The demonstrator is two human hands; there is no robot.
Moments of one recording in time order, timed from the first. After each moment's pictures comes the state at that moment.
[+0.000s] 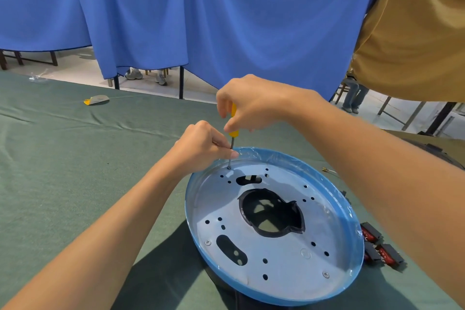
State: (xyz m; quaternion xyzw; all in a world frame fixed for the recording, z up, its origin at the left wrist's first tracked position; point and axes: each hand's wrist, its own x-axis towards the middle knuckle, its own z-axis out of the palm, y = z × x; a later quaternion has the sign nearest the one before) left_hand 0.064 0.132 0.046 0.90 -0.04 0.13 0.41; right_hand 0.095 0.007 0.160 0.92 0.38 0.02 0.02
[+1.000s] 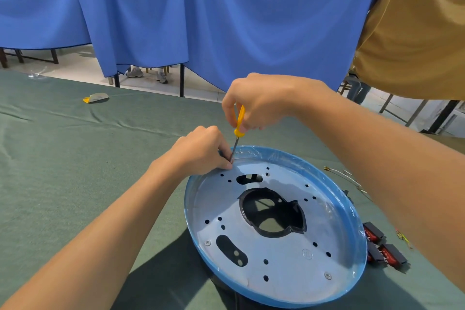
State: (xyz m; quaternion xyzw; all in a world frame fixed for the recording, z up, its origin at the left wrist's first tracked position) left_hand 0.065 0.129 0.049 0.97 -0.04 0.06 0.24; right_hand 0.097 0.003 0.168 0.91 0.40 -0.02 0.08
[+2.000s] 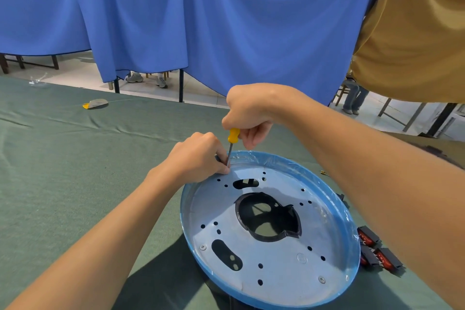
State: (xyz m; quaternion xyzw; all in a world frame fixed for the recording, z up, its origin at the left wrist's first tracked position) left_hand 0.063 0.126 0.047 0.97 -0.03 0.08 0.21; right_hand 0.094 0.015 0.164 0.96 0.26 -0.11 -0.03
